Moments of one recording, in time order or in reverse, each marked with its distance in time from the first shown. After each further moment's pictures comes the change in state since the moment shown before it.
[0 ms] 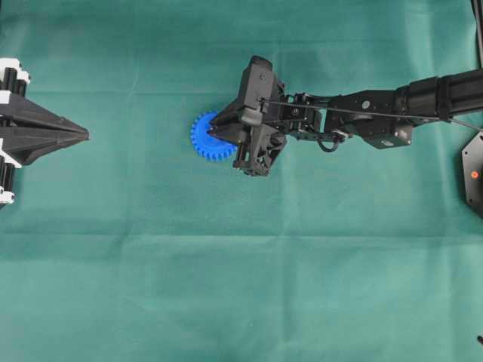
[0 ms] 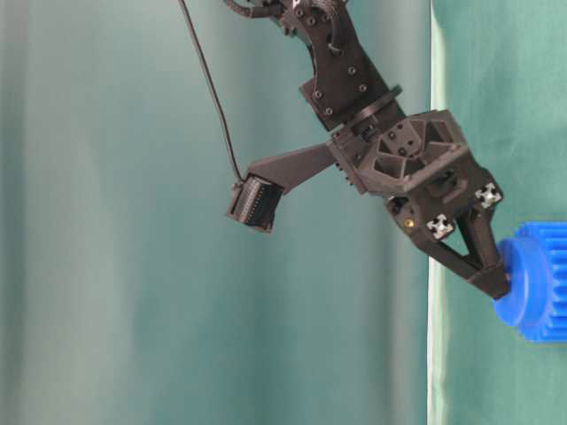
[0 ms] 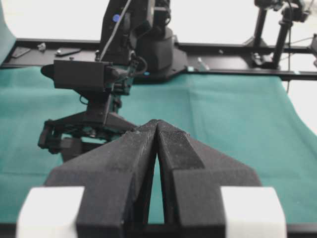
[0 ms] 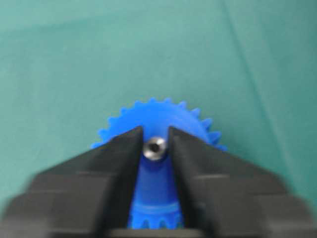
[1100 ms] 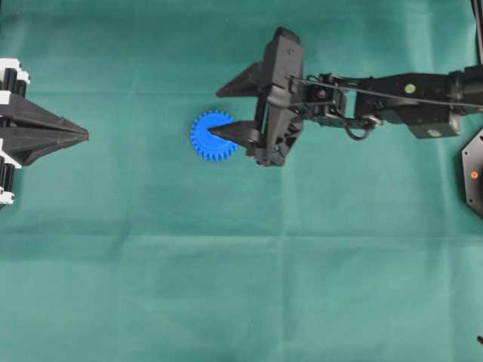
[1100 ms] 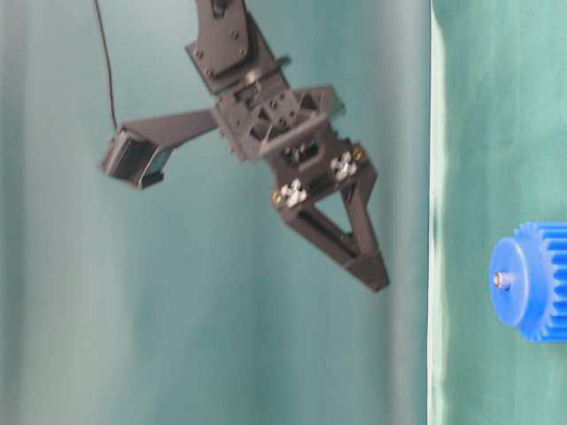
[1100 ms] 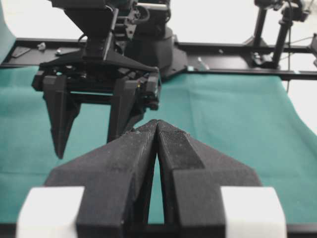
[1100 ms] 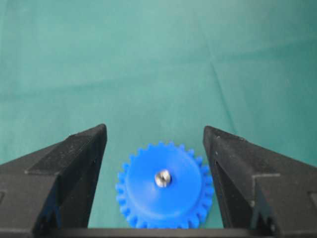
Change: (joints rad) left arm 0.000 0.002 -0.002 0.002 0.000 0.000; right arm 0.000 -0.242 0.058 -0.005 0.087 0.000
